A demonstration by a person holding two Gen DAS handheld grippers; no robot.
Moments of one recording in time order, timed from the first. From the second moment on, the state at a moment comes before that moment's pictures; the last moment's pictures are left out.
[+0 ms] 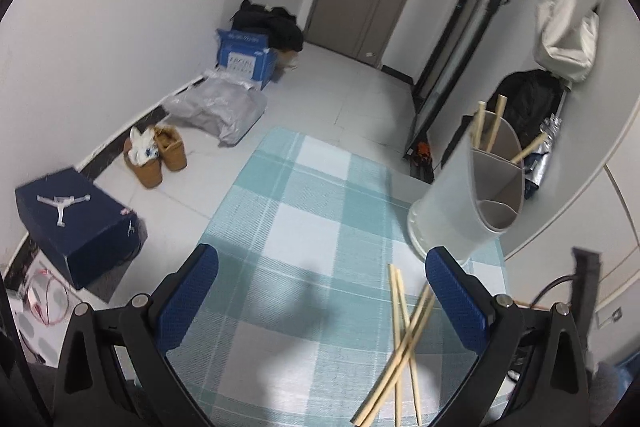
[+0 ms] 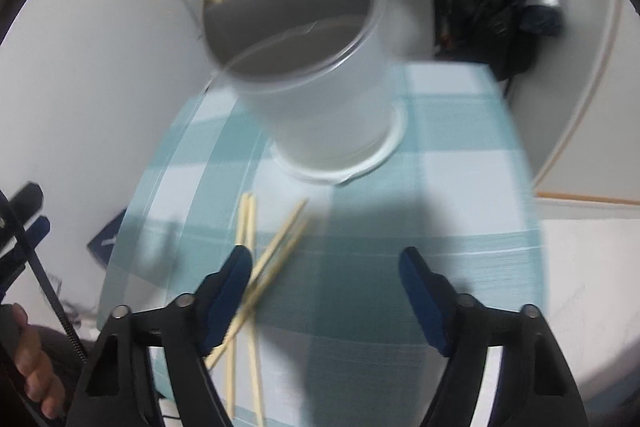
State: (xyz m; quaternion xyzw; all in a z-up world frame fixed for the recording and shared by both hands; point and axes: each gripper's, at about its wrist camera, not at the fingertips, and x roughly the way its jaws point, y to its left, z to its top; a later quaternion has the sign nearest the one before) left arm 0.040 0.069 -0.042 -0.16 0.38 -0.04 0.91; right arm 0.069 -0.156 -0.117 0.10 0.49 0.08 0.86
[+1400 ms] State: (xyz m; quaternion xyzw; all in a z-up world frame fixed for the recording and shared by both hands) left arm 0.043 0.081 -0.054 -0.17 0.42 0.00 0.89; right arm 0.073 -0.120 -0.131 -0.11 0.56 0.18 0.80
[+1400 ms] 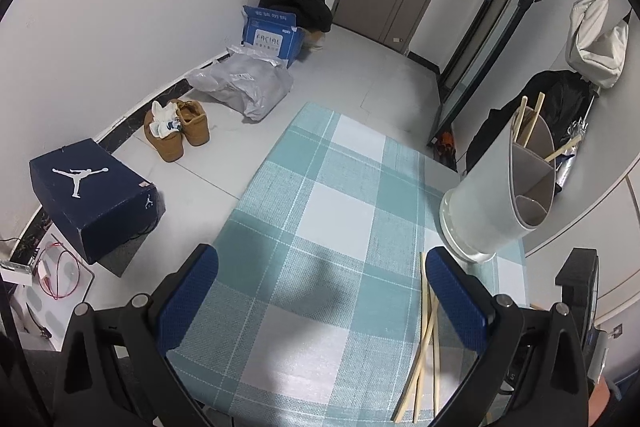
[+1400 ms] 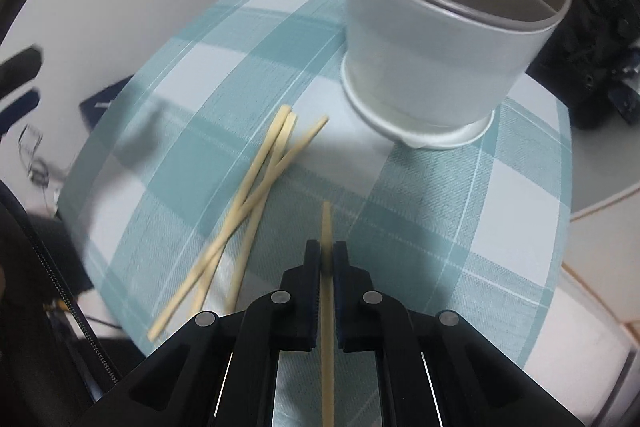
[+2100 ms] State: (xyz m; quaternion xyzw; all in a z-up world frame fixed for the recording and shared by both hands) left arm 0.049 0.026 -0.078 -0.06 0.46 -0.01 0.89; right arm 0.088 -0.139 -0.132 -0.04 0.51 0.17 0.84
